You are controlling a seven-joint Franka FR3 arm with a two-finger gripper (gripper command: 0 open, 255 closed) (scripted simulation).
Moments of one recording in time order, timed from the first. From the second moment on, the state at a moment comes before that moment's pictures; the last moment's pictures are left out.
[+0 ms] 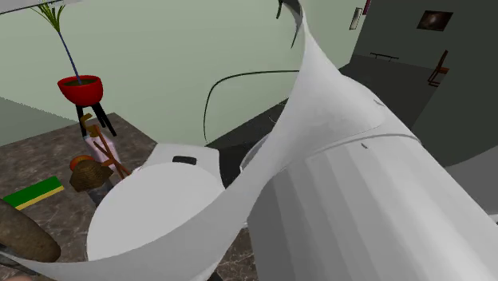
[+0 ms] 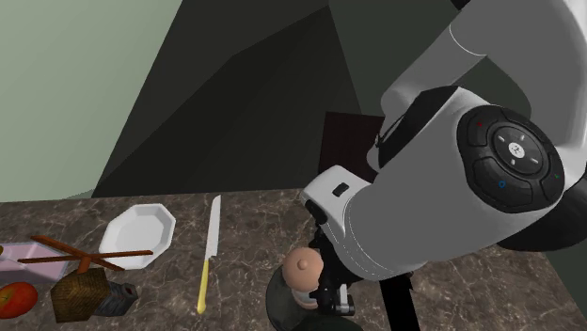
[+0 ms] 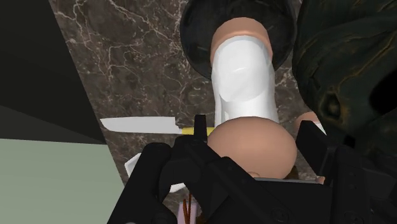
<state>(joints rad) -0.69 -0.34 1.78 -1.72 0.07 1.89 0.97</state>
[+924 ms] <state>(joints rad) -0.71 -0.35 1.79 -1.80 0.09 2.00 0.97</state>
